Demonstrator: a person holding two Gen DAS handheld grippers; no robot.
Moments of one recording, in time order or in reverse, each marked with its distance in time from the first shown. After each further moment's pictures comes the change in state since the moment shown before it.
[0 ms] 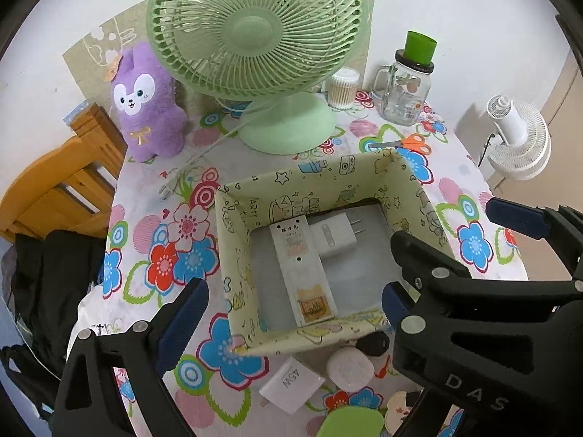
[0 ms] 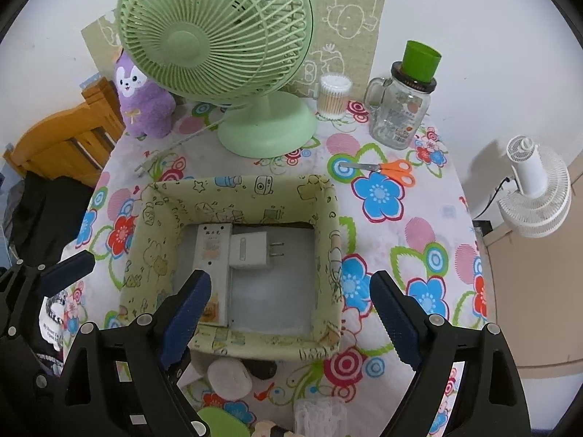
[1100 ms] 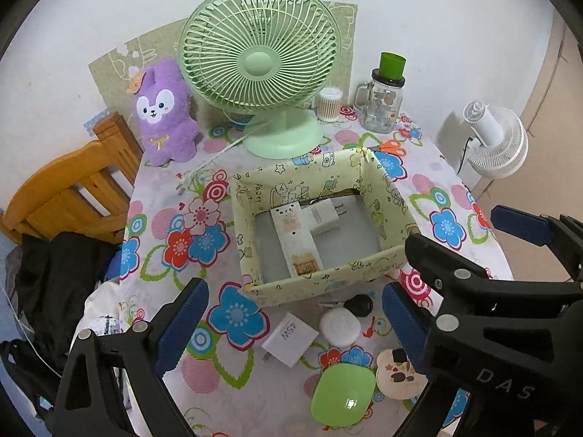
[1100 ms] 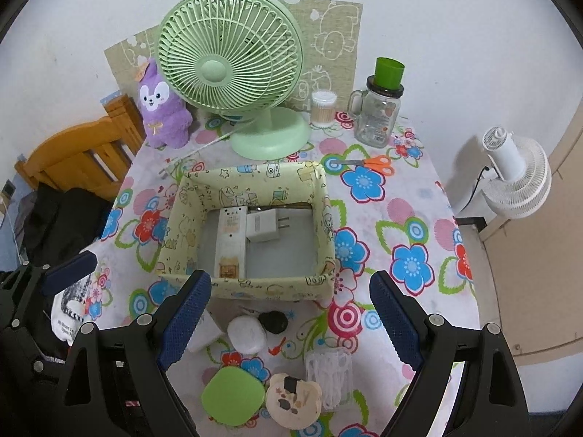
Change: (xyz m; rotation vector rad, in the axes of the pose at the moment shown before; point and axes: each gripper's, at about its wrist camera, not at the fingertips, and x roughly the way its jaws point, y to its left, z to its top) left arm -0.063 -0.004 -0.046 0.015 -0.084 -0.009; right arm -0.071 0.006 -0.056 0.044 -0.088 0.002
